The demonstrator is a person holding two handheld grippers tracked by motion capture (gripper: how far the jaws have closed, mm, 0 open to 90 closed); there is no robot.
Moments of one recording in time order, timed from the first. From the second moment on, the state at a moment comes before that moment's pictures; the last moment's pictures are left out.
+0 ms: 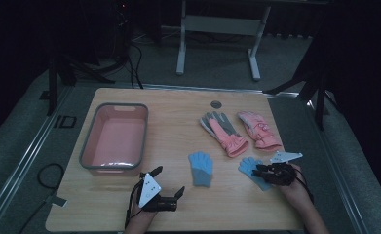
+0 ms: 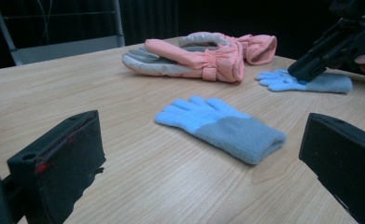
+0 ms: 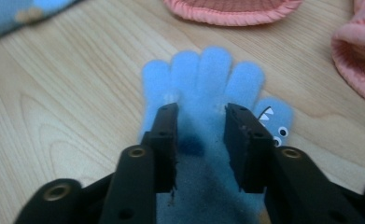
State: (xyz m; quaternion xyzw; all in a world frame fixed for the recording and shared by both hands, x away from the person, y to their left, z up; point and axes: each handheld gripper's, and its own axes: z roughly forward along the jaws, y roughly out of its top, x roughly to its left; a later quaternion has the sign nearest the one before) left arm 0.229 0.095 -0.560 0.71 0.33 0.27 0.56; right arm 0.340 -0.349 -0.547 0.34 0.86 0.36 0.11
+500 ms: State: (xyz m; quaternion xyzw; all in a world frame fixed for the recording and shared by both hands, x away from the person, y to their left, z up) left arm 0.228 0.095 -0.561 0.70 0.34 0.27 0.57; right arm 0.306 -0.317 -0.493 0.50 0.75 0.38 0.21
